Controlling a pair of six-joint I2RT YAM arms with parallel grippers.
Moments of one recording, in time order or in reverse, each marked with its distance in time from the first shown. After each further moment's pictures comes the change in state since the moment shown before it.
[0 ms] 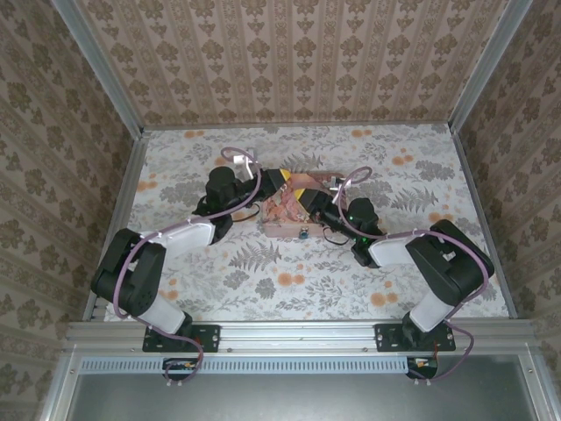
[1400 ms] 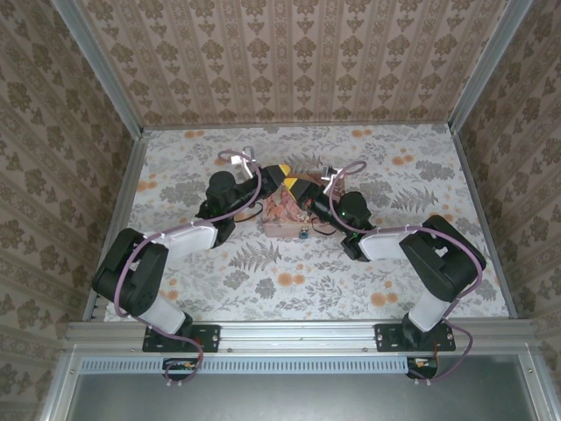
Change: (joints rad) left arm -0.032 0.006 -0.022 0.126 -0.100 -0.056; right arm 0.052 0.045 0.116 0.071 0.058 0.077
